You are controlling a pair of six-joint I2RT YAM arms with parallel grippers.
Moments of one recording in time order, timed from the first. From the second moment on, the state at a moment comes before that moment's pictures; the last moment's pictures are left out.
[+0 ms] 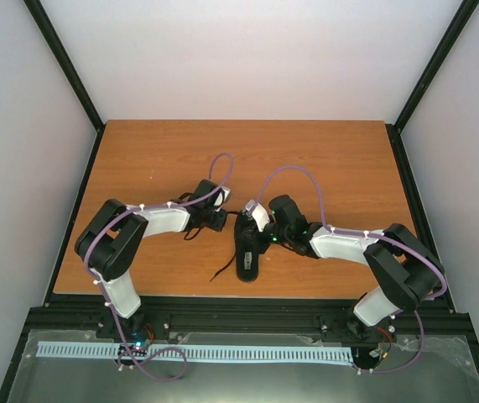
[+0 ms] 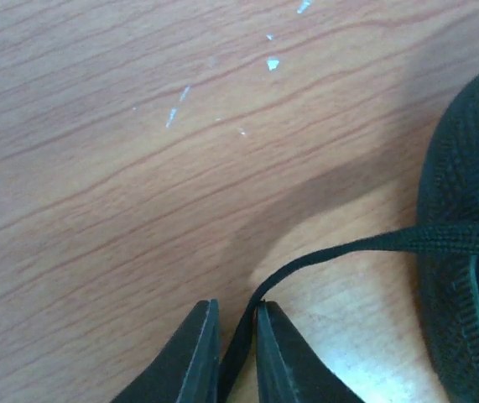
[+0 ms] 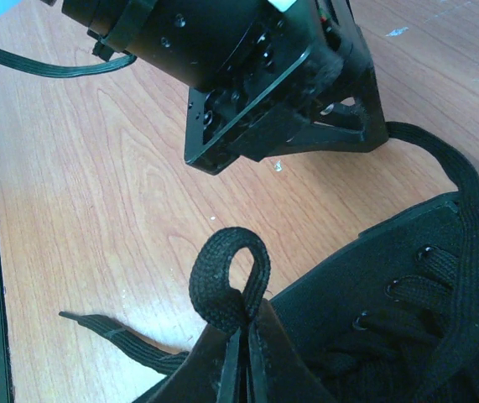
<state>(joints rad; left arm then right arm) -0.58 1.76 0.89 -0.12 0.00 -0.16 0.73 1.54 0.67 0.19 -0.46 0.03</state>
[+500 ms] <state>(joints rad) -0.59 1.48 0.71 -0.14 -0.06 -0.30 0.73 1.55 0.67 0.20 -0.46 0.05</state>
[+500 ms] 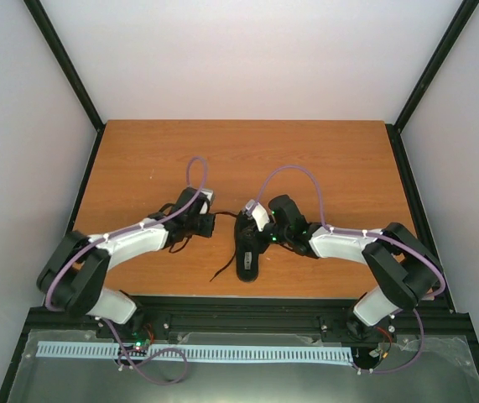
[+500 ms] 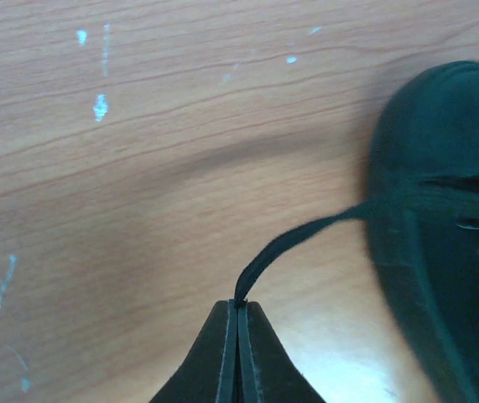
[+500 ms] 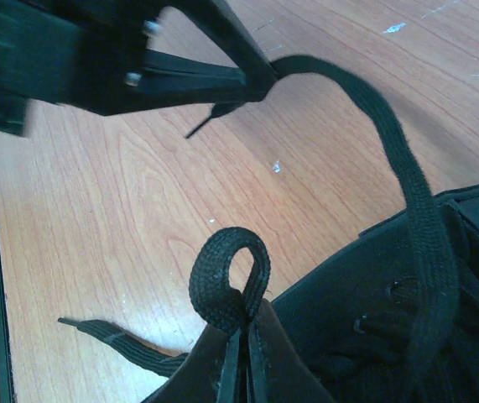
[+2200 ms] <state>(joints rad) -0.78 1.22 0.76 -0.34 0.26 -0.53 0.69 1.58 0.66 0.28 -0.52 0.18</state>
